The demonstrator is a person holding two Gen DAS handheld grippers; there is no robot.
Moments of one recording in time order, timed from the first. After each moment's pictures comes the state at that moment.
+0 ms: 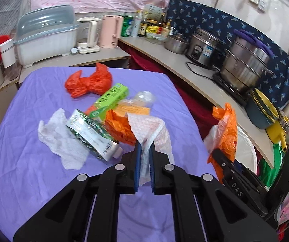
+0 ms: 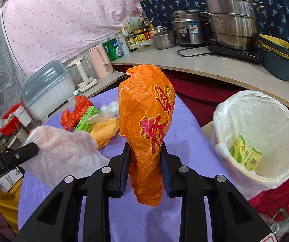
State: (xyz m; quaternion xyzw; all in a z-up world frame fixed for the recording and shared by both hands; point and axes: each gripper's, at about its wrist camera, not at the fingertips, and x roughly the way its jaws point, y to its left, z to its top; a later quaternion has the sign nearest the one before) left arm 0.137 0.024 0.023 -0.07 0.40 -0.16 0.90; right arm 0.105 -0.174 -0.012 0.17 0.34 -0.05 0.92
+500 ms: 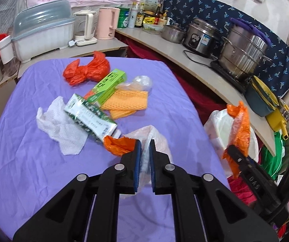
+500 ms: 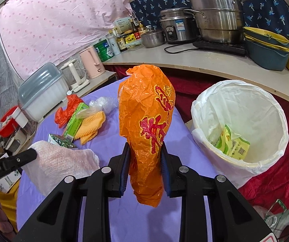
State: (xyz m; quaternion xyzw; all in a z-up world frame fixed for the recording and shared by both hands) left arm 0.120 0.030 0.003 -0.06 0.42 -0.16 0.89; right arm 0.071 -0.201 -0.022 0.18 0.35 -0.07 0.92
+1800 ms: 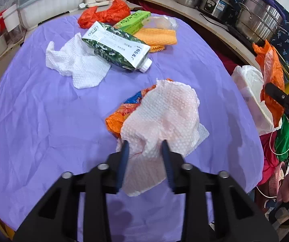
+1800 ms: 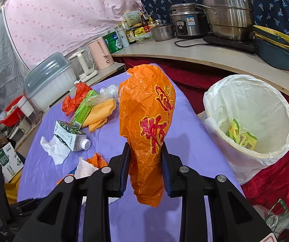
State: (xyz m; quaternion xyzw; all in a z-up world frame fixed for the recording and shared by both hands) left arm 0.087 0.063 -0.090 -0.03 0.51 -0.14 0.85; right arm 0.066 -0.184 -0.032 0.17 0.36 -0.04 0.92
